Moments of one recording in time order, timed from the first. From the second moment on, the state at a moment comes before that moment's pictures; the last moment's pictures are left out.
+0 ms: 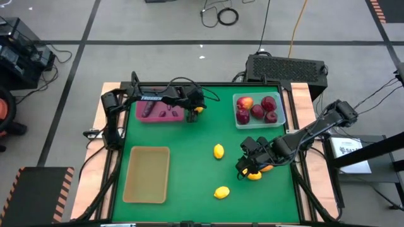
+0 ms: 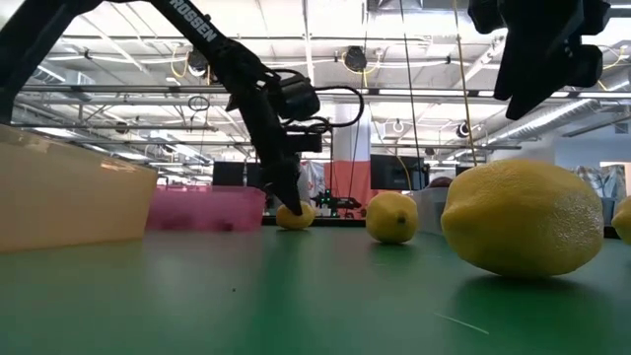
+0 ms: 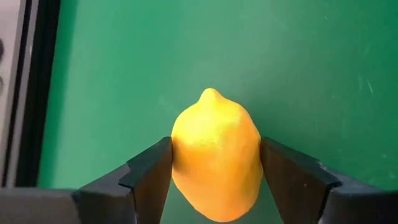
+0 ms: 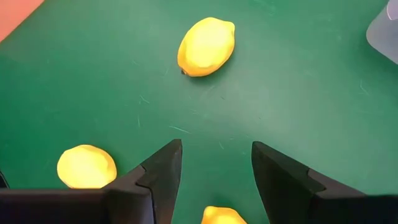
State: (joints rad) left arm 0.44 1.95 1.29 -0.42 -0.03 0.41; right arm 0.48 1.38 1.04 -0.84 0.33 1.22
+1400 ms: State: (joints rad) left arm 0.08 1.96 1.28 -0.43 0.10 0.21; right arm 0.46 1.38 1.04 -0.84 0.34 1.19
